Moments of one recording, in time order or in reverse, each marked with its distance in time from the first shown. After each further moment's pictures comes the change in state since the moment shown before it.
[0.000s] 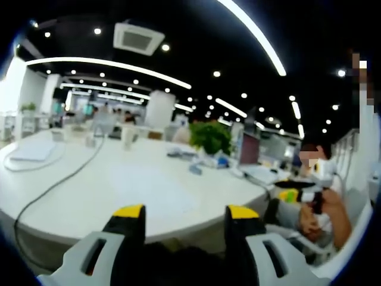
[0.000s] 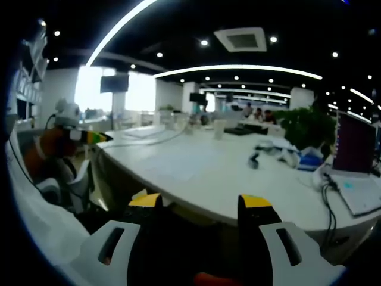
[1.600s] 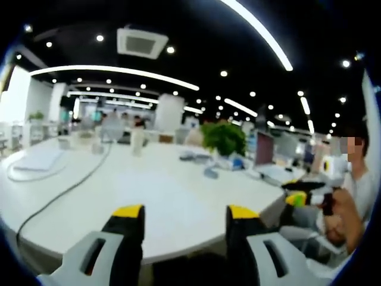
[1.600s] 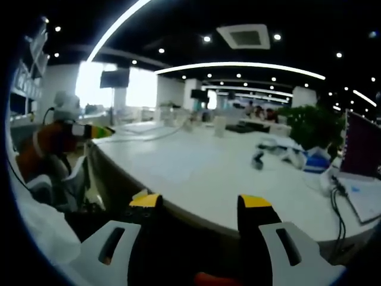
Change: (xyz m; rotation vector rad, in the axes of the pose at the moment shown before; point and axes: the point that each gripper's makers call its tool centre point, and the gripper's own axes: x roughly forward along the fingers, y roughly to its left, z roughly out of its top) left arm 0.035 0.022 0.001 0.053 -0.010 0.083; right arm 0.043 -0.001 -0.006 -0.019 0.023 0.007
